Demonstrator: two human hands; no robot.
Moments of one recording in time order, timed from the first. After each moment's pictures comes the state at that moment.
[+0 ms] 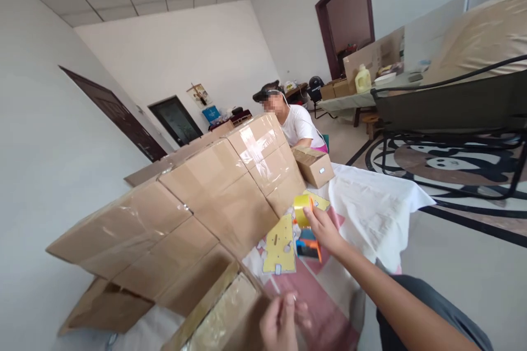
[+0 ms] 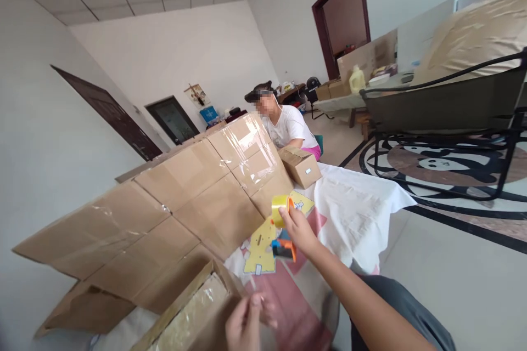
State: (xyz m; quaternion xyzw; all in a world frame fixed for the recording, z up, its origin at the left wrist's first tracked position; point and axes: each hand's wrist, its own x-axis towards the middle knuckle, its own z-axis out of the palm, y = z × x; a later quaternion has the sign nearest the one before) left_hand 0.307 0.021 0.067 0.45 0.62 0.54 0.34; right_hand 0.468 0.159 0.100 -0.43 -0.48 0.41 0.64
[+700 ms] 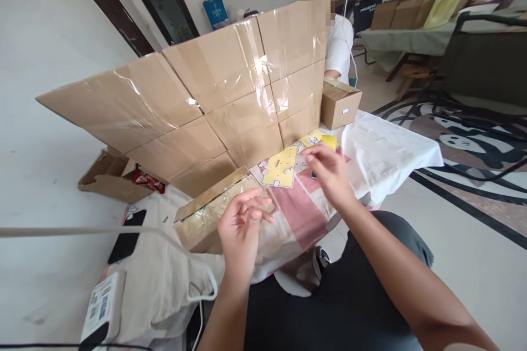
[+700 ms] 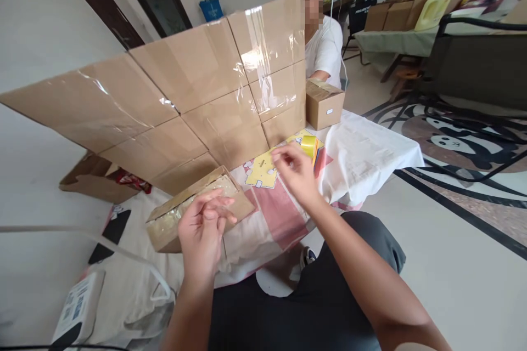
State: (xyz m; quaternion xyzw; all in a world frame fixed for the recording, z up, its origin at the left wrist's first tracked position) left_hand 0.247 -0.015 0.121 0.50 0.44 0.67 0.33; right_hand 0.432 0.103 0.119 -0.34 -0.61 0.35 0.63
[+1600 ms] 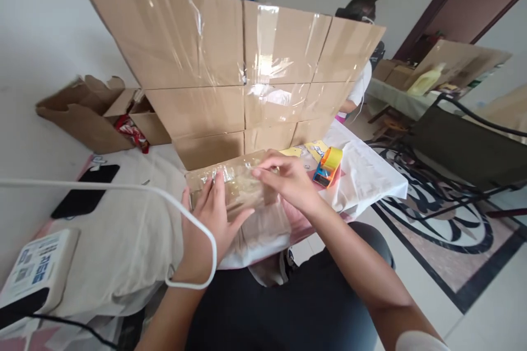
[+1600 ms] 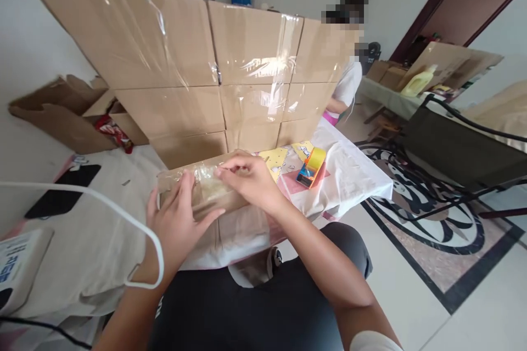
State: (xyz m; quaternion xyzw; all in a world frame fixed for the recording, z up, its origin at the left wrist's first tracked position) left_hand 0.146 -0.049 0.091 0.64 0.71 0.27 -0.11; right_hand 0.306 0.057 0.165 -0.24 -0.72 0.48 0.44
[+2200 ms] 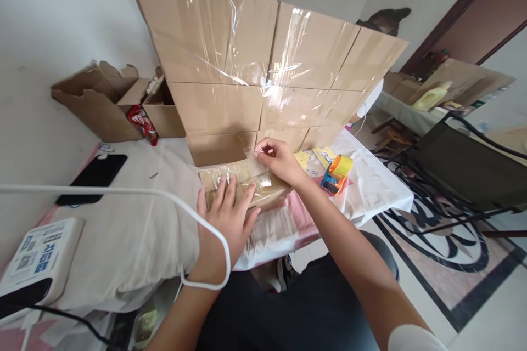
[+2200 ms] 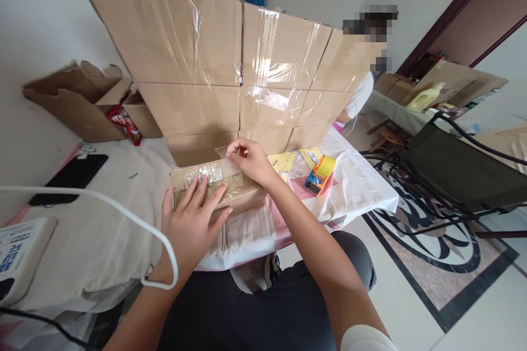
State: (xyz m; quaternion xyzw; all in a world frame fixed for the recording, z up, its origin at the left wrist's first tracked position) left_hand 0.147 -0.052 0.083 0.66 0.69 0.26 -0.16; right_hand 0.256 0.126 0.140 -0.26 -0.77 0.44 0.37
